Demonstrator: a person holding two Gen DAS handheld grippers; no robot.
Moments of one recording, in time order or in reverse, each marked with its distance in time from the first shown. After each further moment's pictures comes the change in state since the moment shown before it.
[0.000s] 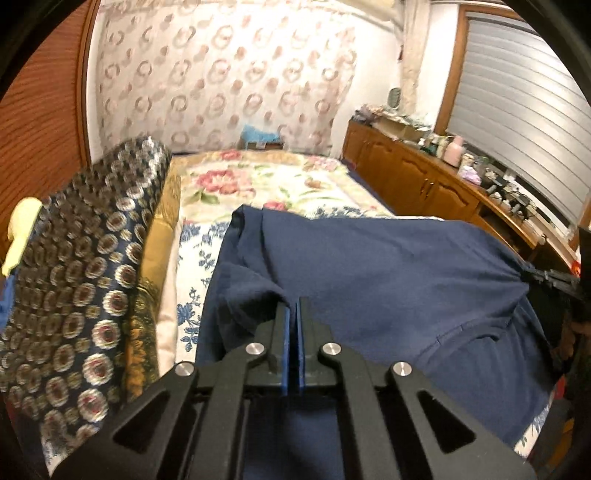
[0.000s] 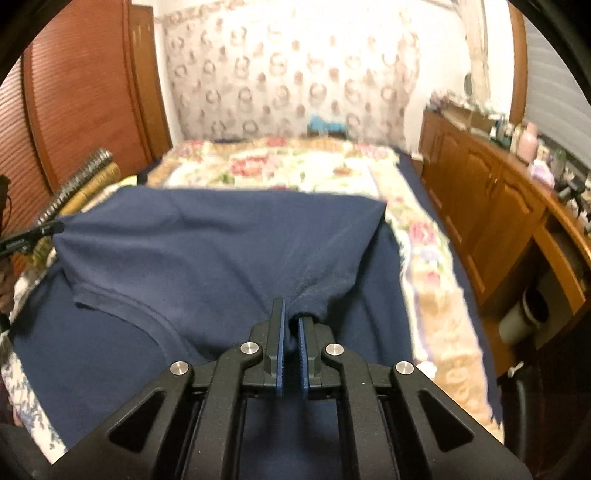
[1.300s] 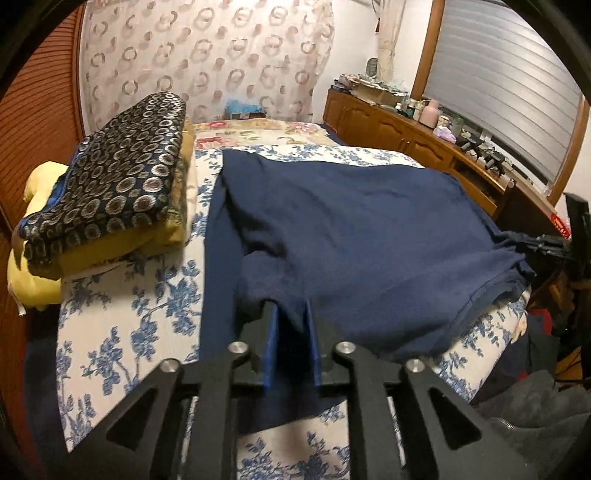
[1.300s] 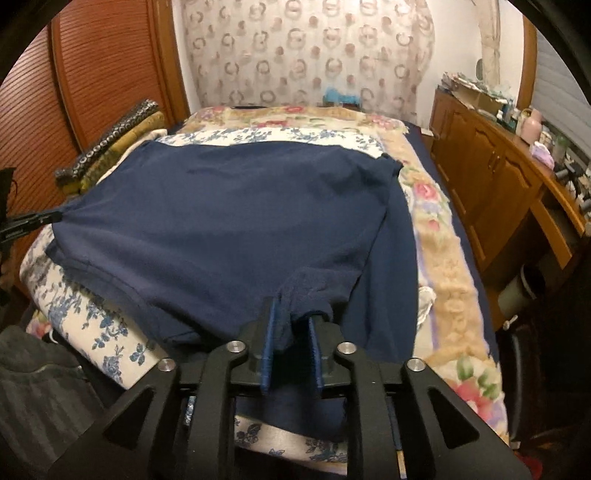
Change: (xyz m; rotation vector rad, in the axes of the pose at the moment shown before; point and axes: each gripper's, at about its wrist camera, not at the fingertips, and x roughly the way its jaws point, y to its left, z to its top) left arm -0.093 -0.001 -0.102 0.046 0.123 -0.041; right arm -0.079 0.034 -0.085 -0.044 0.132 0.027
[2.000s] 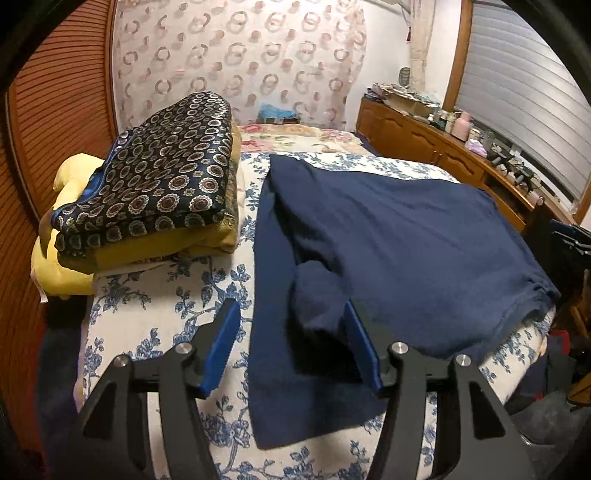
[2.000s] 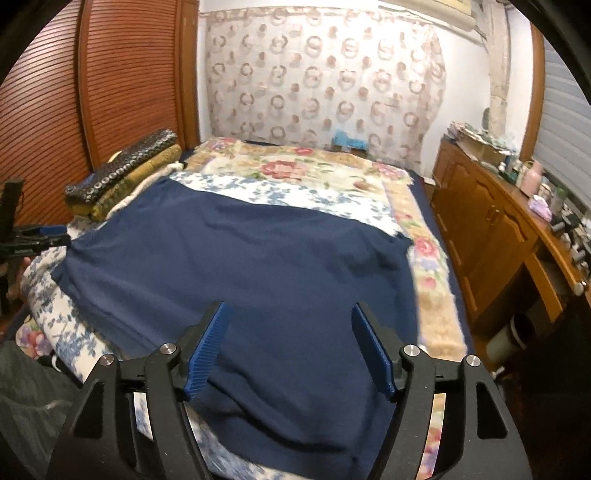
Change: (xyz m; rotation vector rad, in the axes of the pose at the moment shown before) left arm 0.002 0.023 0.000 -0.059 -0.030 0.114; right arm -0.009 0.036 0.038 -0.094 -0.148 -0.012
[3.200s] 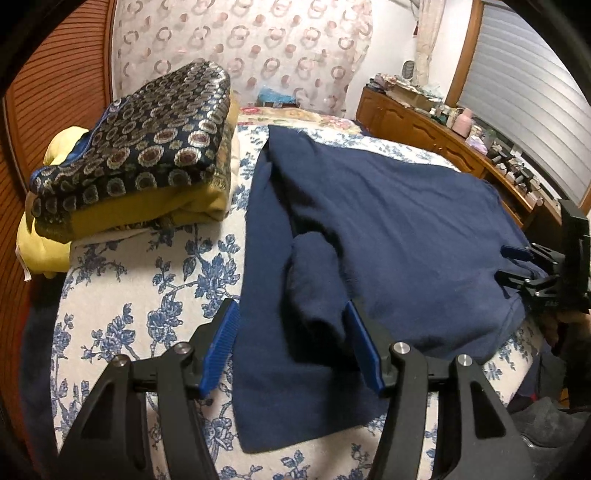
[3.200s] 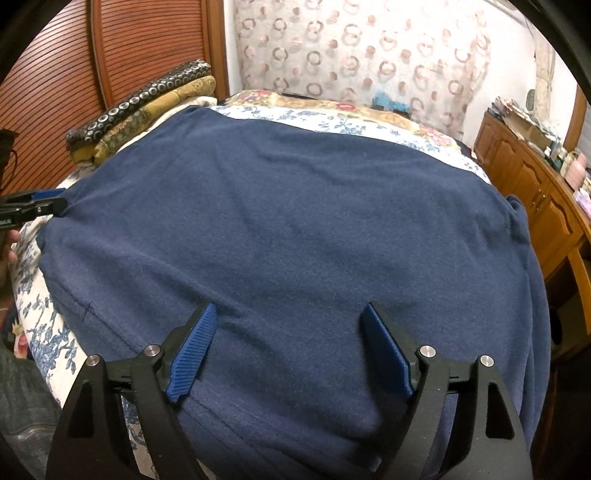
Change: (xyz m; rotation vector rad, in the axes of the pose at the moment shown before) left arm 0.025 0.000 -0.015 -0.047 0.061 -0.033; right arm 0.105 0.060 -0.020 -0.049 0.165 0.102
